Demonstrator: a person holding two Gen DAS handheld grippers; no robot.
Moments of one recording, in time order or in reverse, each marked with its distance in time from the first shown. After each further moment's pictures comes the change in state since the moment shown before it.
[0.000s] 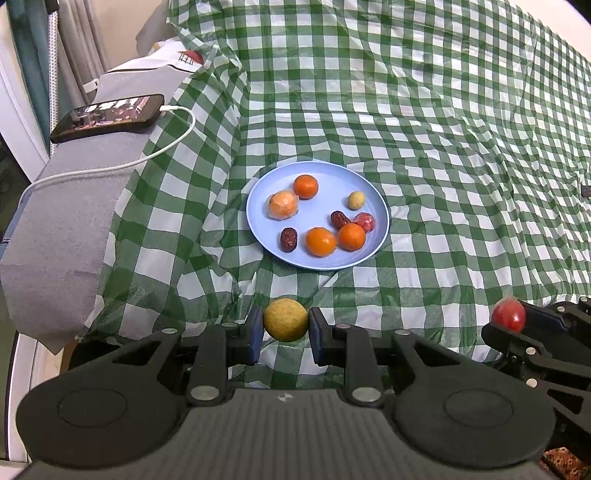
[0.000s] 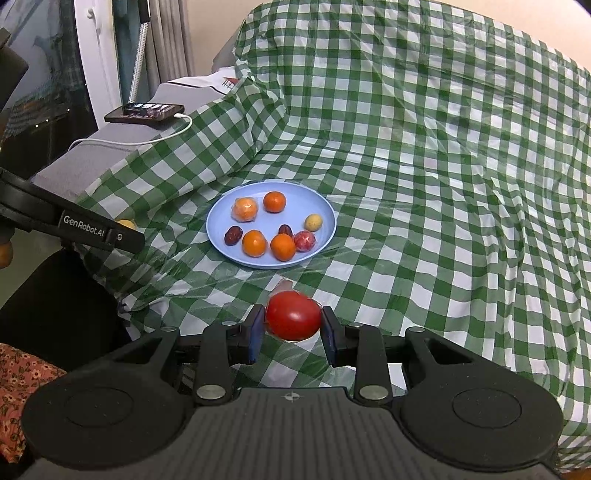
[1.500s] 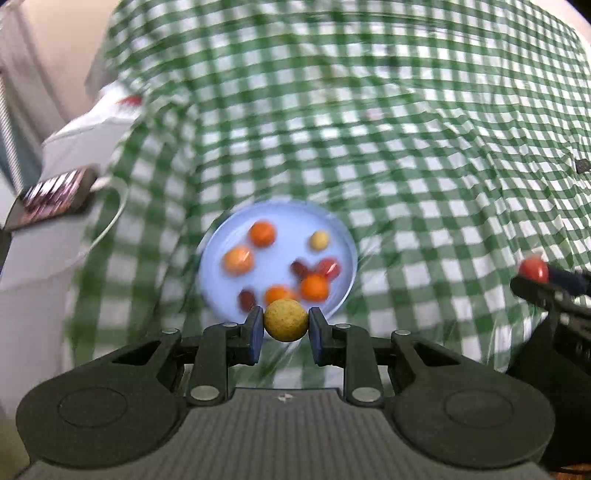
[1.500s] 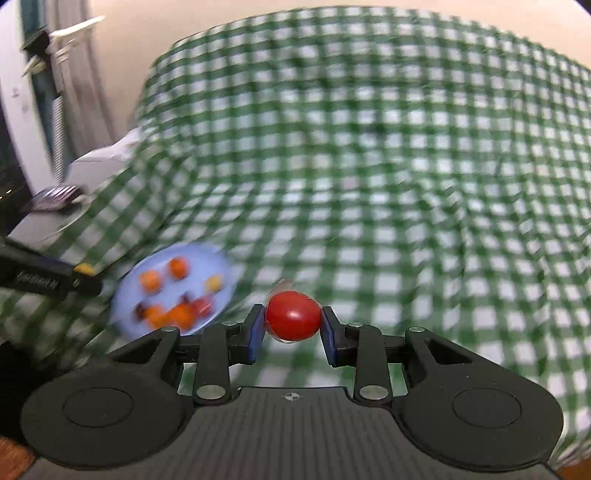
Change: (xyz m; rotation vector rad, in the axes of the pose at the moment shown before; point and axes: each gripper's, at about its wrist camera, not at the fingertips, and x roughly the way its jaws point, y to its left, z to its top) left arm 0.020 -0.055 0.059 0.136 -0.006 0.015; right arm 0.016 -0.096 0.017 0.195 -0.095 -0.065
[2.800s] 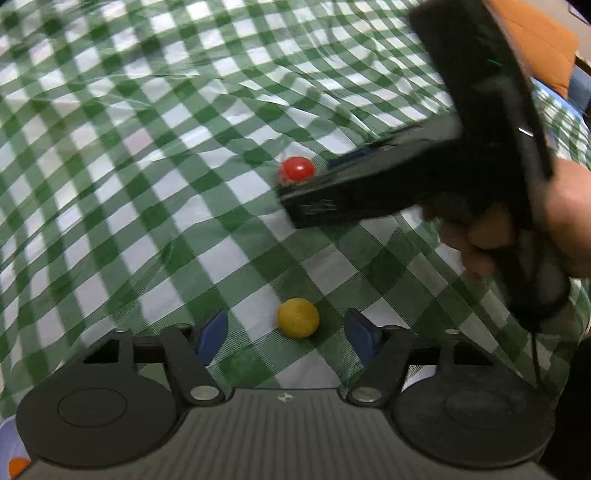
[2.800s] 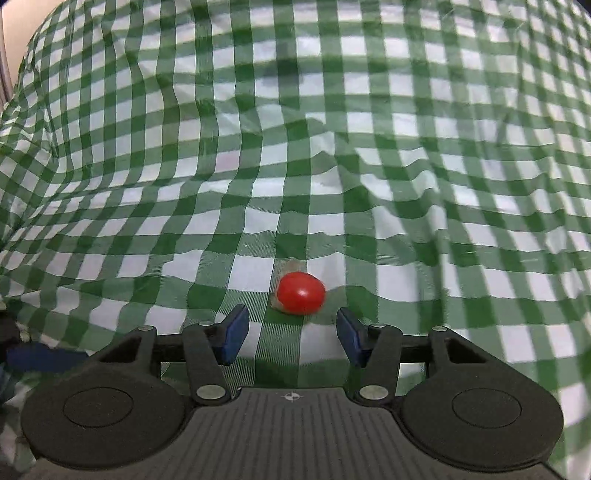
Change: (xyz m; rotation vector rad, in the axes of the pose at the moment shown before) left arm 0.221 -0.215 0.105 0.470 -0.077 -0.352; right arm 0.268 -0.206 0.069 0.043 0.051 -0.121
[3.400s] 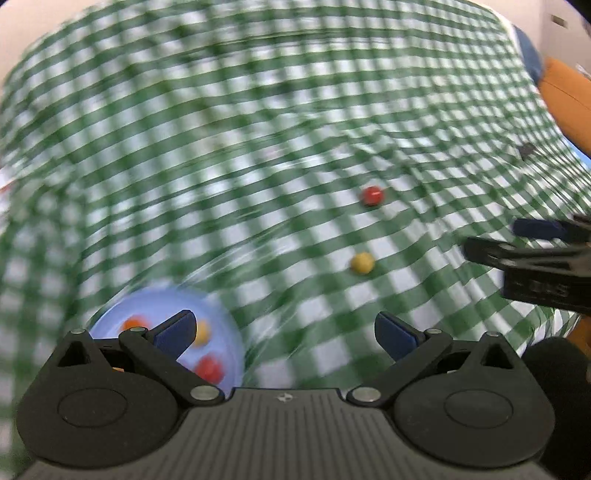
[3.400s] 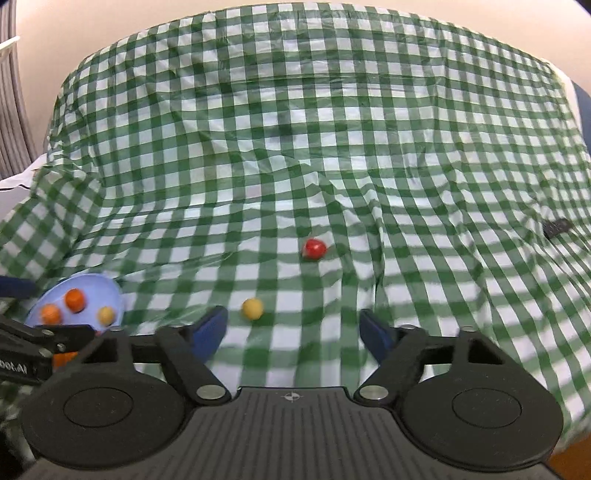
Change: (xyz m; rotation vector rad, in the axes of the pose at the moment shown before) left arm -0.160 0.010 -0.064 -0.223 -0.110 0.198; right arm -0.212 0.063 -0.061 0.051 -0.125 -0.107
